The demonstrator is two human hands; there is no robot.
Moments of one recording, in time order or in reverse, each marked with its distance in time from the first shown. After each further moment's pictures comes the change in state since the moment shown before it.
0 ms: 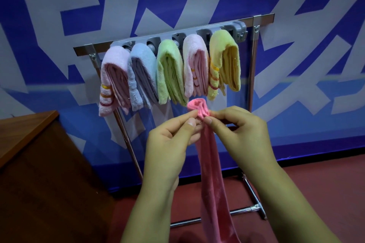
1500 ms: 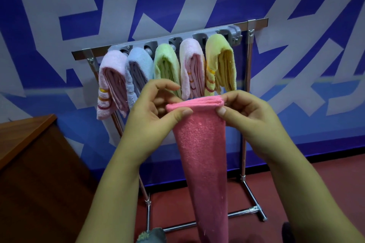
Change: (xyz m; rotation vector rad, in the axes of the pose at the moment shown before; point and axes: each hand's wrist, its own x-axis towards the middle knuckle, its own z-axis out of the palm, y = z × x) left_hand 0.043 0.024 -0.029 0.316 -0.264 0.427; right_hand 0.024 -0.001 -0.033 0.524 -0.296 0.133
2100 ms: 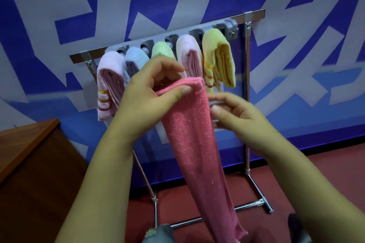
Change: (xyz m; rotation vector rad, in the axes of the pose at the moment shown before) left_hand 0.025 0.028 -0.005 0.253 -0.110 0.075; right_hand 0.002 0.027 -0.002 0.104 -0.122 0.108
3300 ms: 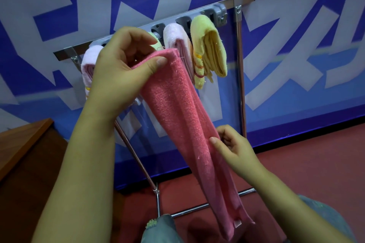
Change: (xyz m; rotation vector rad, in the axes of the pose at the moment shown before) left_hand 0.023 -0.002 -0.006 0.006 0.082 0.029; right_hand -0.050 0.100 -0.010 -0.408 0.277 -0.003
